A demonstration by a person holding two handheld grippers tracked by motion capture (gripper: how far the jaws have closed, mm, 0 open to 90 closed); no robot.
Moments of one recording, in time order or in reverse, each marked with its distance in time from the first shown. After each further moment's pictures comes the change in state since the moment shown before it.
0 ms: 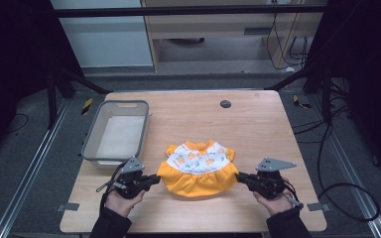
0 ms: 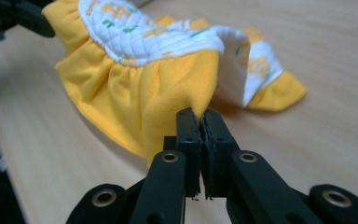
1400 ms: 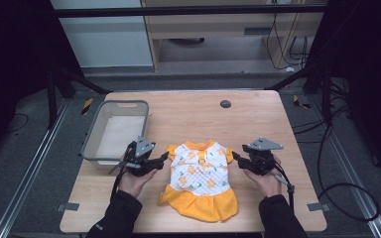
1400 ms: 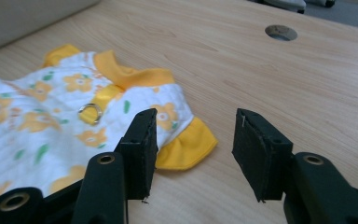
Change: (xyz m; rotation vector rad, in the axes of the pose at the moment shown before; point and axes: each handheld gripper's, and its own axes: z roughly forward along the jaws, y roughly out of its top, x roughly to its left) left arm 0.030 0.060 0.050 -0.135 0.293 0.114; right arm -0.044 0.032 0.052 -0.065 -0.279 -0.018
